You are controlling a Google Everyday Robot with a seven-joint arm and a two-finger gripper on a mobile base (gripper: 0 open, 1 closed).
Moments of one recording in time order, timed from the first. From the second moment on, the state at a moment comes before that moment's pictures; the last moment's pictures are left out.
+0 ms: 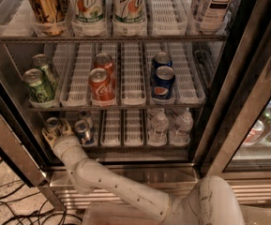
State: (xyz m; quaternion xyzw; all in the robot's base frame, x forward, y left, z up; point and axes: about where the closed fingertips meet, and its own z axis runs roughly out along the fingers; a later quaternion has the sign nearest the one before) arm 0.668 0.296 0.608 -0.24 0.64 0.20 0.71
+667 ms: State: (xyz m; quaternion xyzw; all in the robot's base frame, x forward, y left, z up) arm 0.659 0.293 0.620 -0.24 0.62 0.21 0.72
